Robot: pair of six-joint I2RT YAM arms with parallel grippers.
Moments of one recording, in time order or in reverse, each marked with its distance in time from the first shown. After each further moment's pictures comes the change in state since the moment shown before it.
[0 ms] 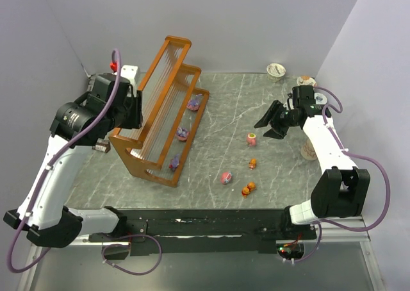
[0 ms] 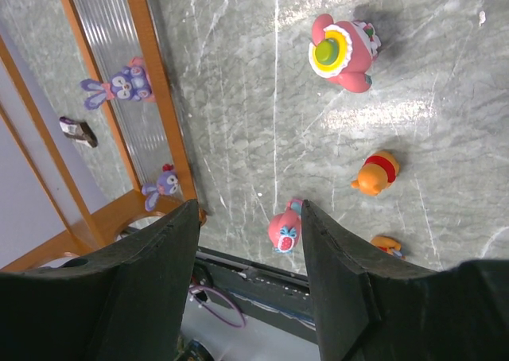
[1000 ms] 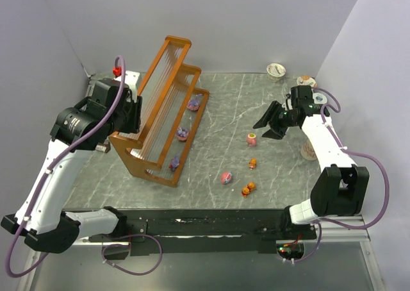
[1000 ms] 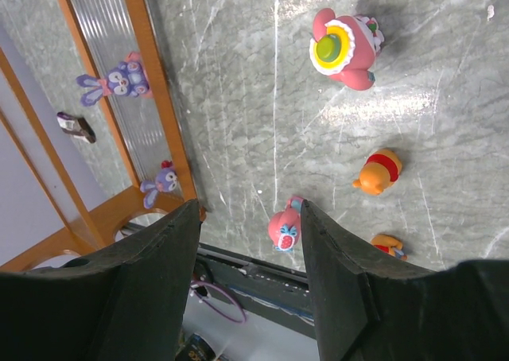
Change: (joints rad) left arm 0.018 -0.049 -0.097 0.031 0.022 0.077; right arm 0.008 0.017 0.000 -0.001 -0.008 0.000
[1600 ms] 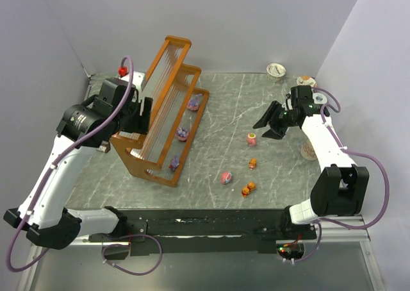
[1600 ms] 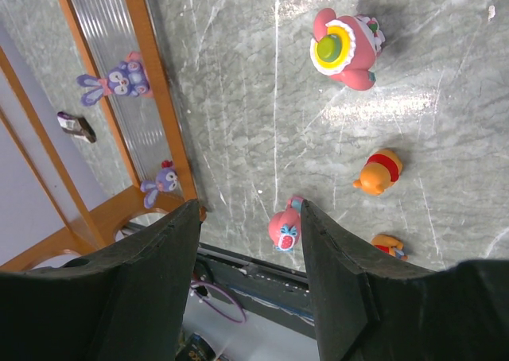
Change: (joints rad) left arm -0.035 0.030 0.006 -0.013 -0.050 0.000; right arm 0.000 0.000 0.000 0.001 -0.002 0.000
